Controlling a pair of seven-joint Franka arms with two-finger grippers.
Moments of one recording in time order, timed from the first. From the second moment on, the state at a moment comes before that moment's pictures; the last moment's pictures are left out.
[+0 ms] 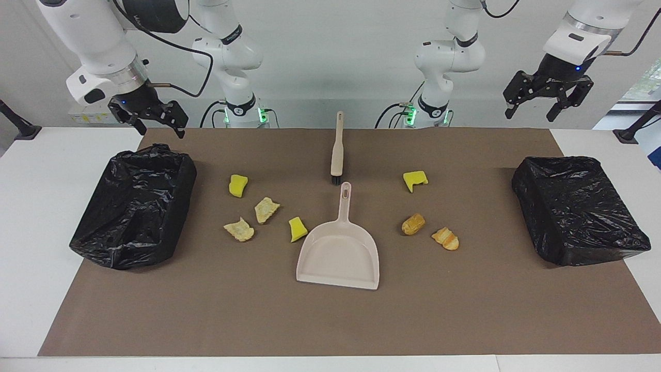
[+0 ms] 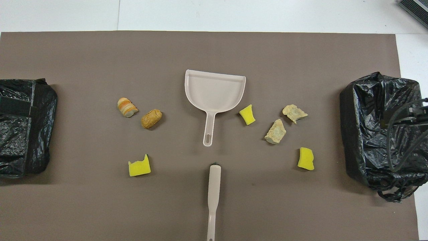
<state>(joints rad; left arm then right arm) -0.10 -0.04 0.02 -1.44 -0.03 1.46 0.05 -0.10 -0.01 0.04 -1.54 -0.01 1.41 0.05</state>
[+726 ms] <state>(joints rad) -0.10 -0.04 0.00 -1.44 -0.03 1.44 0.05 -0.10 0.00 0.04 -1.53 0.00 1.44 0.05</state>
